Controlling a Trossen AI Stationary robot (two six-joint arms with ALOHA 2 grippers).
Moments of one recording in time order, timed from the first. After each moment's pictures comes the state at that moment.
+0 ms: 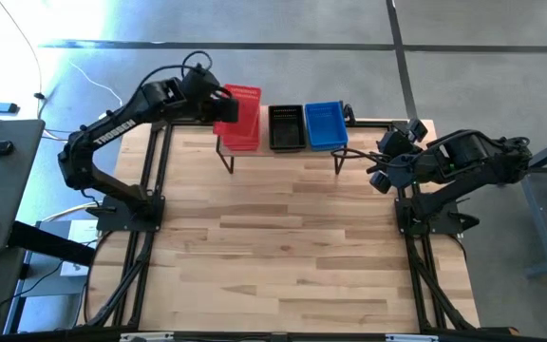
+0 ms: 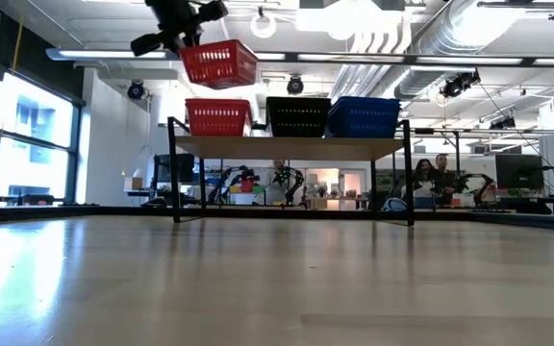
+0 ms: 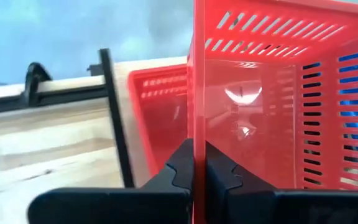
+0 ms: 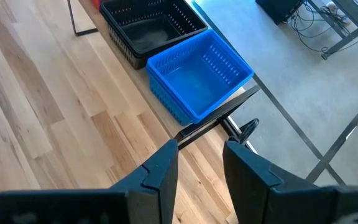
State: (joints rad) left arm 0.67 1.41 1.57 -1.05 -0.22 -0.76; right arm 0.25 1.17 1.62 -1.57 0.77 0.56
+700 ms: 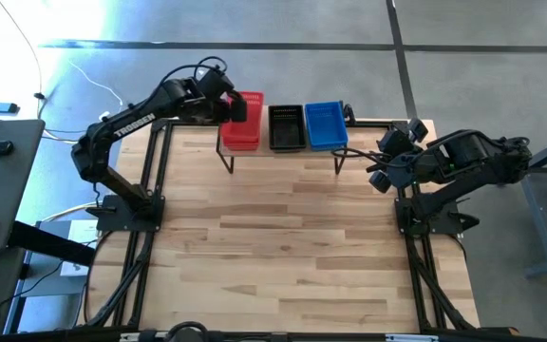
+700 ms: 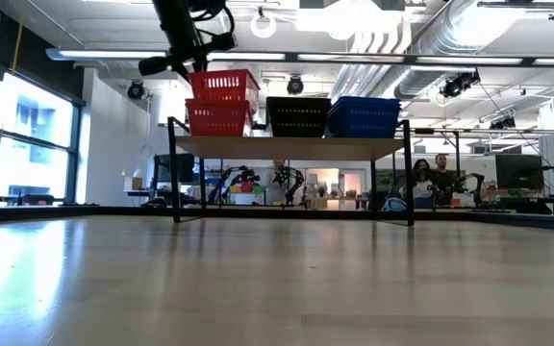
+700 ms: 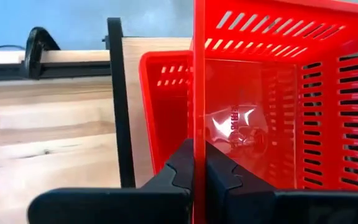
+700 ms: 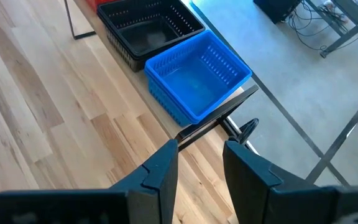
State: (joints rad) left arm 0.73 1.53 1.57 -1.06 -0.19 -0.84; right arm 0.25 1.17 1.62 -1.57 0.77 0.58
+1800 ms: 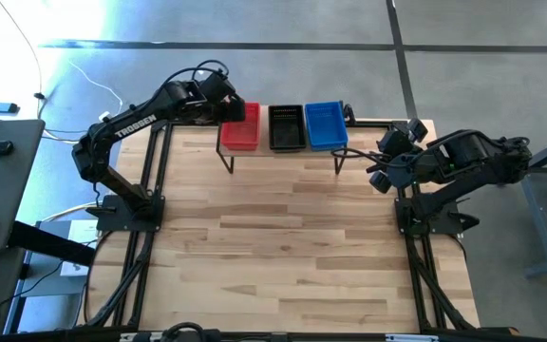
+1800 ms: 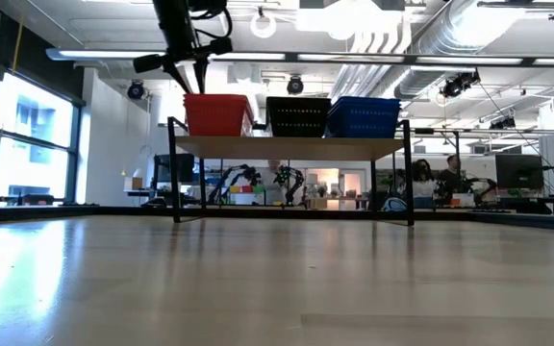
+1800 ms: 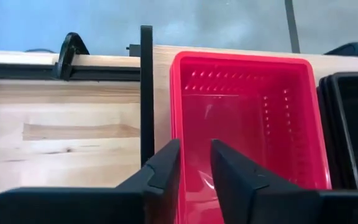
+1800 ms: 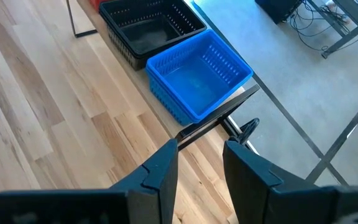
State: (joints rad) left arm 0.70 1.54 1.57 -1.10 -0.30 -0.92; right arm 0.25 1.17 1.62 -1.57 0.77 0.57
